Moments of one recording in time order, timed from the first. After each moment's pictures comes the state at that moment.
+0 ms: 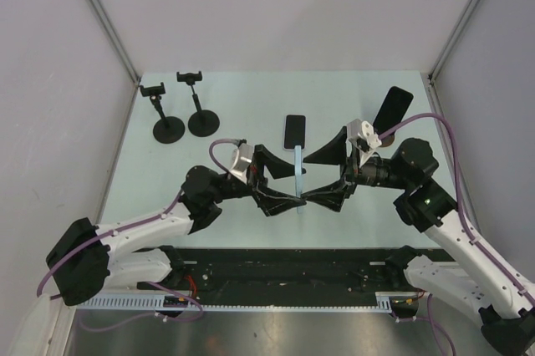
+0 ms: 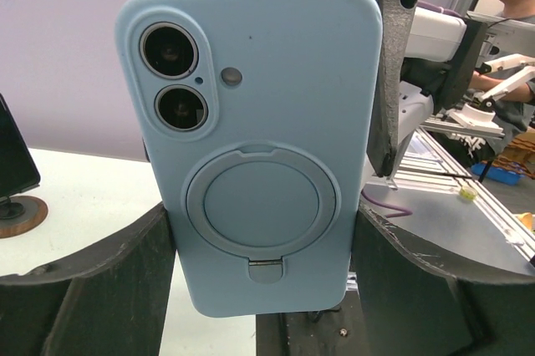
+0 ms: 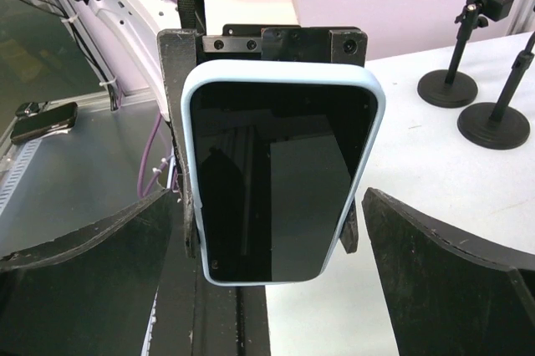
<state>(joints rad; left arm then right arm) -0.88 1.12 0.55 0.99 0.65 -0.45 0.61 0.79 0.87 0.03 -0.85 0.19</state>
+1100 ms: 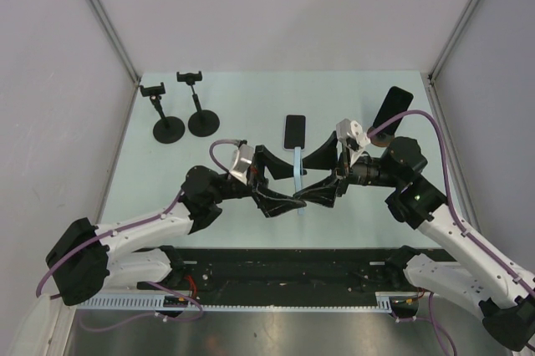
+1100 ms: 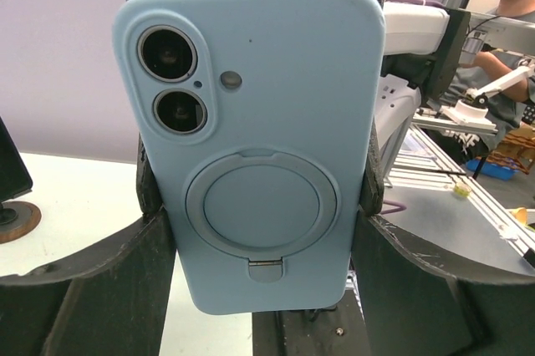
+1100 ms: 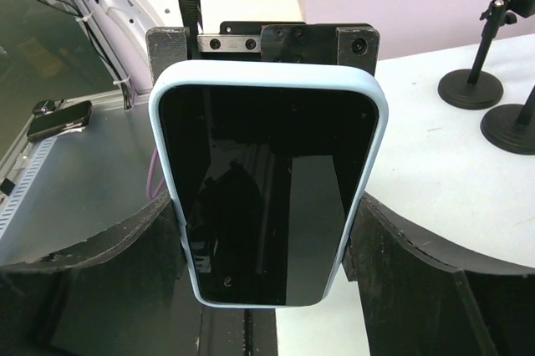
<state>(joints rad) -0.89 1.12 0.56 0.99 0.67 -0.45 0.67 0.85 0.85 0.10 -0.84 0.21</state>
